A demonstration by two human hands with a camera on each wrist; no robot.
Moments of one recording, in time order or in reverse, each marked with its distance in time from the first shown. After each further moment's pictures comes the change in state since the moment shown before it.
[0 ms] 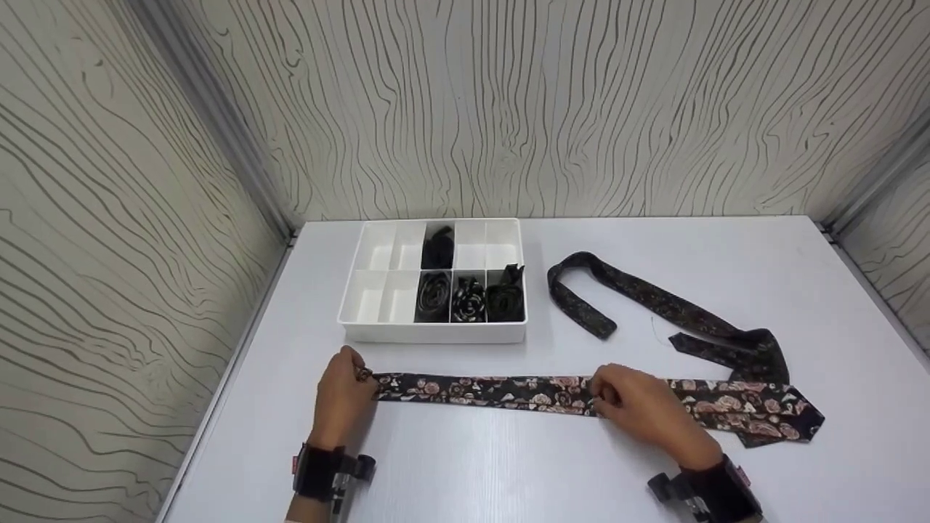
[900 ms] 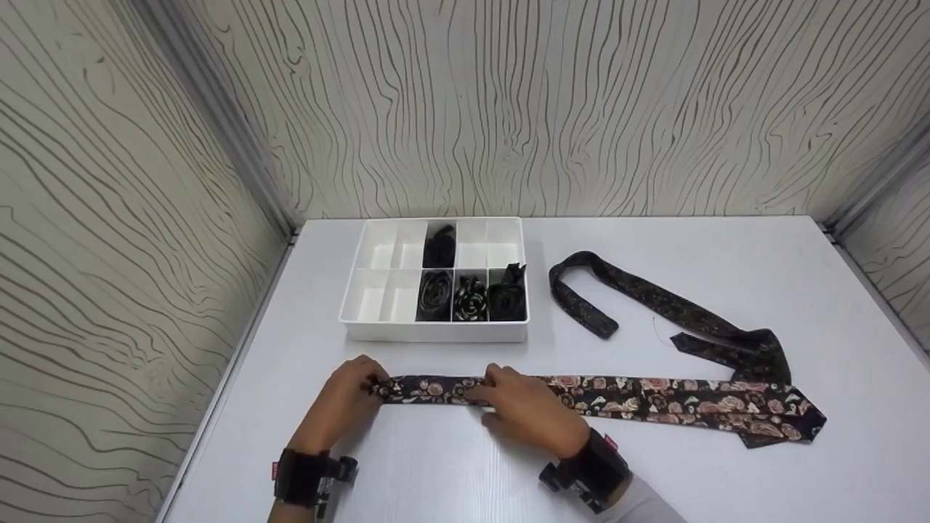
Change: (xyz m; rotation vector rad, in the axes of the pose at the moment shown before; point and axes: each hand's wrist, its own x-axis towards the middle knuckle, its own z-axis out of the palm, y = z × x) left_hand -0.004 -0.013 -0.017 0.074 -0.246 0.371; right_hand 0.056 -0.122 0.060 -0.136 -0.047 -0.469
